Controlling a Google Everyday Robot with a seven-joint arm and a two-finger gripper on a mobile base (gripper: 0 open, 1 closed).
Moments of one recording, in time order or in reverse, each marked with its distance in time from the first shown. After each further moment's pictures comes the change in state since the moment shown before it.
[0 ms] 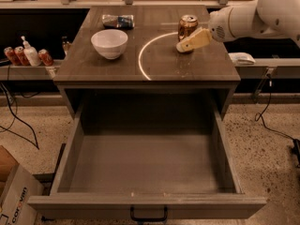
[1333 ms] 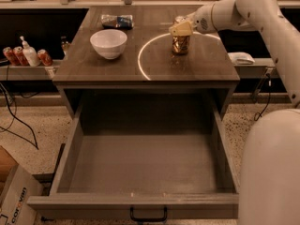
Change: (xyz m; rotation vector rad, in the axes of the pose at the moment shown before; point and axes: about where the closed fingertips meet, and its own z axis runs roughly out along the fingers) arm -0.019 -0.027 0.077 -0.096 -0.056 0.068
